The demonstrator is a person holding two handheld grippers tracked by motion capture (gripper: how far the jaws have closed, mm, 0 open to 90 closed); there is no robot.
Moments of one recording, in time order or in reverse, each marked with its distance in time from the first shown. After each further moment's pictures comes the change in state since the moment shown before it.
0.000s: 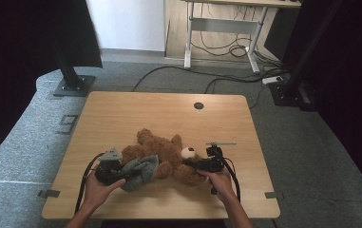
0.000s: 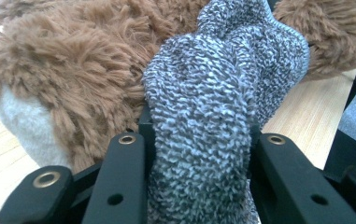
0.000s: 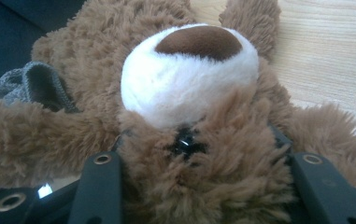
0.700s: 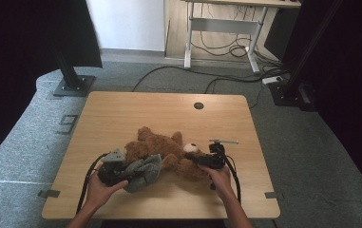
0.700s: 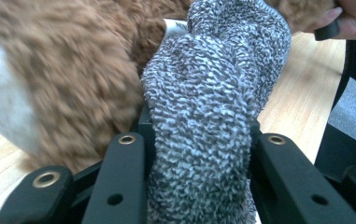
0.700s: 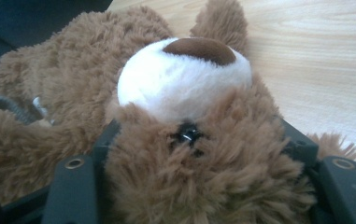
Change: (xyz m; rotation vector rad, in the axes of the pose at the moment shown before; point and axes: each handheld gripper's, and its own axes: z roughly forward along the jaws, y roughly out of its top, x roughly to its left) left arm -0.008 0.004 0.004 0.005 -0.030 0.036; right arm -0.018 0.006 0.006 -0.084 -0.048 0.034
